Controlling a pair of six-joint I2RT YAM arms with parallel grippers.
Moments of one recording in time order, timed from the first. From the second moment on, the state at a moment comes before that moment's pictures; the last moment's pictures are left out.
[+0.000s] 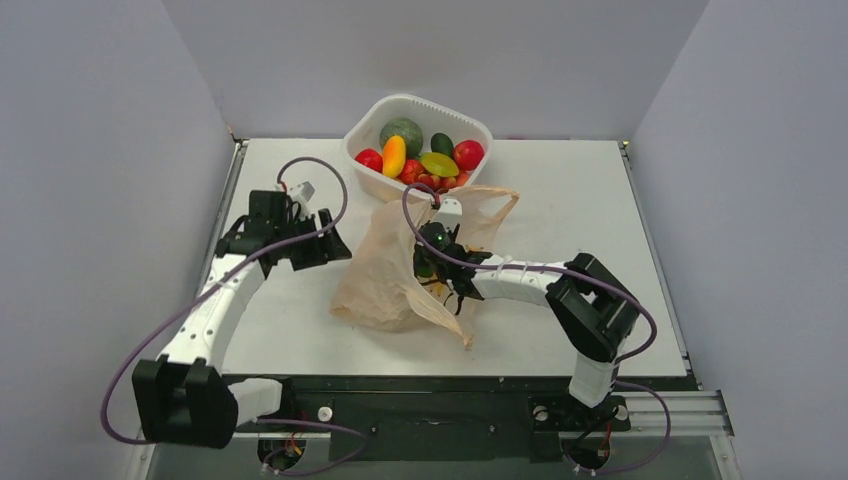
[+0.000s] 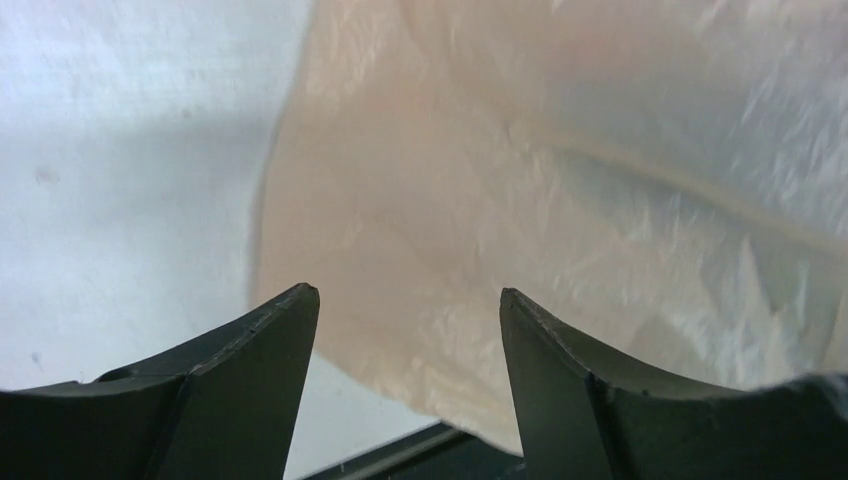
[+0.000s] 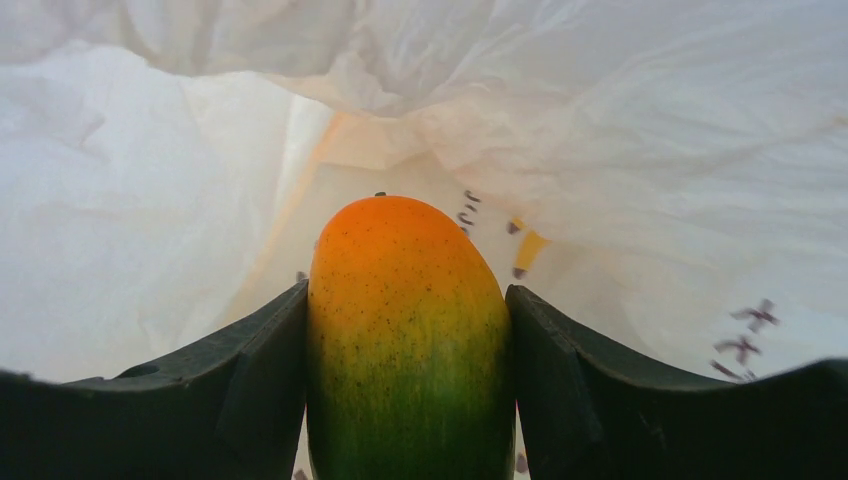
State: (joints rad) left arm -0.11 1.31 1.08 -0.66 0.36 -0.37; right arm 0.86 1.82 1.05 0.24 0.44 0.71
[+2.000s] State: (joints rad) left arm -0.47 0.97 0.79 -0.48 0.26 -0.68; right arm 0.77 1.40 1.23 -0.12 0.19 0.42
